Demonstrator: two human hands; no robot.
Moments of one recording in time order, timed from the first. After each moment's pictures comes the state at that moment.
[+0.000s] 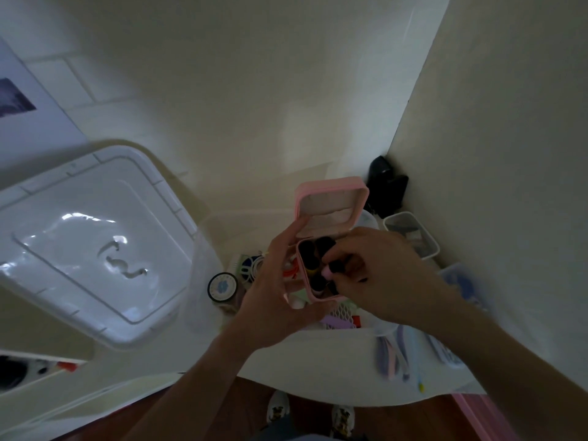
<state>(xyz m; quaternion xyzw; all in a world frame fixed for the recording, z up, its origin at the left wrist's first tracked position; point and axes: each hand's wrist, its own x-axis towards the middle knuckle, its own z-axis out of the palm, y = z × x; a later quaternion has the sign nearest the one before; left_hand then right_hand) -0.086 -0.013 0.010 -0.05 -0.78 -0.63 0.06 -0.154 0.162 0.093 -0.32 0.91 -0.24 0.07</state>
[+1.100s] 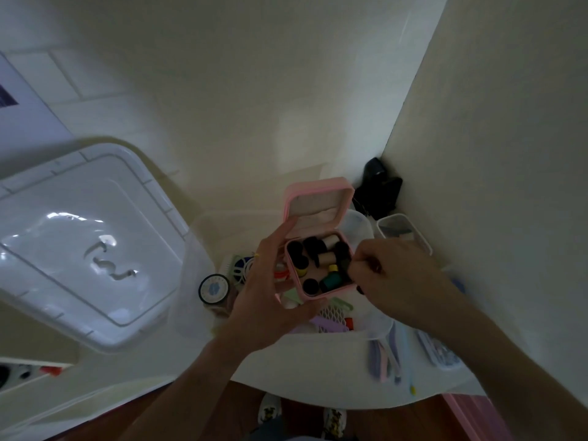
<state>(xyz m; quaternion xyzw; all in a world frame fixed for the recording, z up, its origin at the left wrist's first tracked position) -0.095 -0.013 0.000 -0.03 -0.77 -0.64 0.07 -0.159 0.177 0.096 -0.20 0.95 -0.20 0.12</state>
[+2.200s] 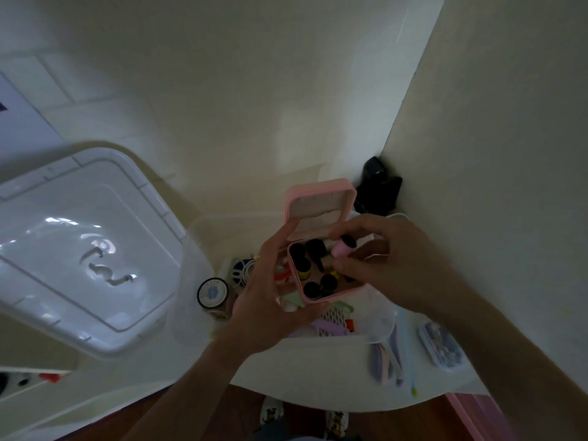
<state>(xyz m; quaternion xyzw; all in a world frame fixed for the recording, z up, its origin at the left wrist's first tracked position) -0.100 -0.013 0.000 -0.04 -0.77 -0.63 0.06 -0.179 0.178 0.095 -0.21 0.86 -0.45 0.13</state>
